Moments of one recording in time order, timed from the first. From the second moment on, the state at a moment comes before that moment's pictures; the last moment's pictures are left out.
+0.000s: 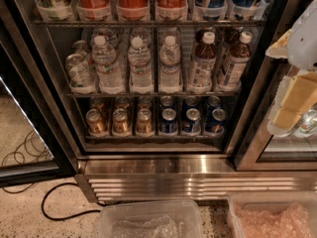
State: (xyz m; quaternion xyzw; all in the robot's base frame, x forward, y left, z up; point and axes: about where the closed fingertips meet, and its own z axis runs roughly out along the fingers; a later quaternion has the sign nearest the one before) arm 0.438 -0.217 0.976 -0.60 0.78 -0.03 0.16
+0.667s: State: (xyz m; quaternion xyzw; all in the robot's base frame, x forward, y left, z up) arm 0.427 -0.211 0.952 -0.55 0.81 -0.01 0.19
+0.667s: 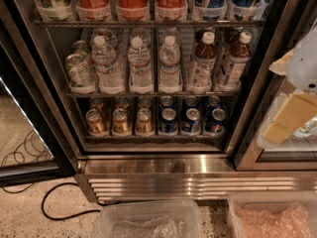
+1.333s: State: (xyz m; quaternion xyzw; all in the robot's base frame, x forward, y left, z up) arm 0.428 -0.208 0.836 -0.43 0.86 0.12 0.24
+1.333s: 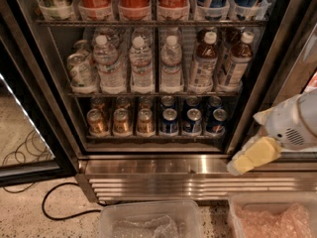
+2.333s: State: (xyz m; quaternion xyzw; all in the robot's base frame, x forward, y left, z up) arm 0.447 -0.186 0.809 -0.29 0.89 0.17 0.30
